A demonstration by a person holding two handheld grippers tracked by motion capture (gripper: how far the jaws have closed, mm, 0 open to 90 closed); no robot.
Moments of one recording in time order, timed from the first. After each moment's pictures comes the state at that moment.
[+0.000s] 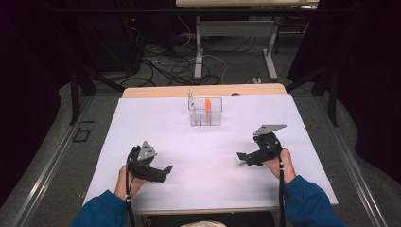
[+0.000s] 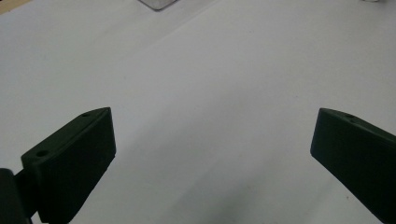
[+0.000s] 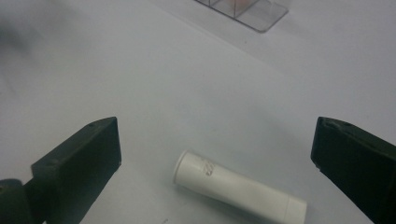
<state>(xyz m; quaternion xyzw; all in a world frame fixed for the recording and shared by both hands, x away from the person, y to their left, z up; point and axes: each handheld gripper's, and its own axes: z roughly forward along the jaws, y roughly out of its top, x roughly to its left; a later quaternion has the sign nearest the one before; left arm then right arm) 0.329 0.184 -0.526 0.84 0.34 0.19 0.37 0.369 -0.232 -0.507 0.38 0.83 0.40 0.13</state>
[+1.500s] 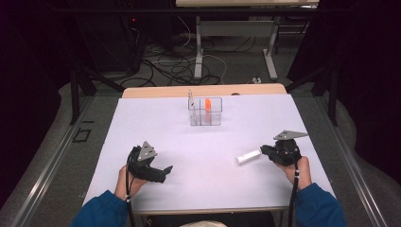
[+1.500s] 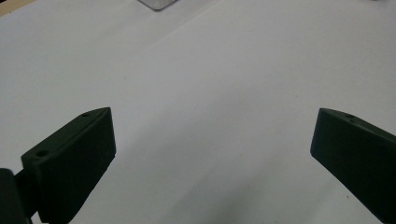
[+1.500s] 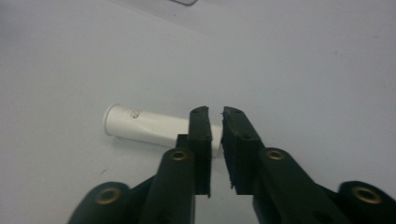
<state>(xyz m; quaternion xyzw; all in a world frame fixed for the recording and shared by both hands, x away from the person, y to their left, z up) 0.328 0.184 -0.526 0.84 0.34 0.19 0.37 0.351 -0.279 -0.519 0.45 0.79 0.38 0.18</state>
